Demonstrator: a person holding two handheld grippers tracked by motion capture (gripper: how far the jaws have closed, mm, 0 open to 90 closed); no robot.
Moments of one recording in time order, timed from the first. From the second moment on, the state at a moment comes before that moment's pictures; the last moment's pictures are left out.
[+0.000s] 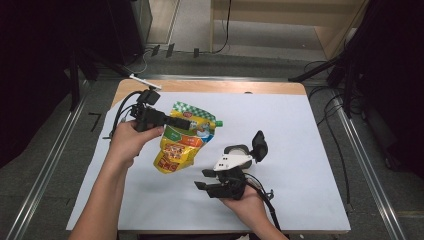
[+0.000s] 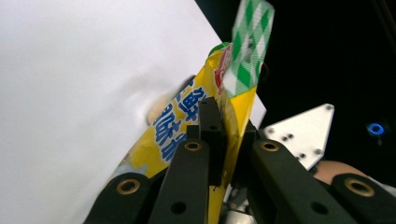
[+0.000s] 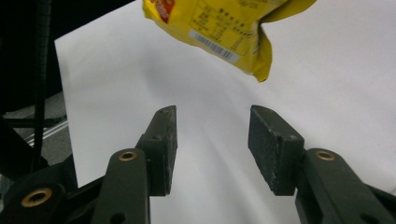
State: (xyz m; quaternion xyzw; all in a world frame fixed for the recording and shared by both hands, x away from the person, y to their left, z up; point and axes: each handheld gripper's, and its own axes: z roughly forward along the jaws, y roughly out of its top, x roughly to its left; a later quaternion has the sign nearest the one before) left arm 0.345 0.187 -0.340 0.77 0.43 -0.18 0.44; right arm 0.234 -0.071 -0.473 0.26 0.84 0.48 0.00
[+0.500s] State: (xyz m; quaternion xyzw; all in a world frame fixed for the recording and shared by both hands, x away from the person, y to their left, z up) left arm 0.363 0.215 -0.359 0.75 0.47 -0.15 0.45; right arm 0.232 -0.071 -0.475 0.26 0.84 0.47 -0.01
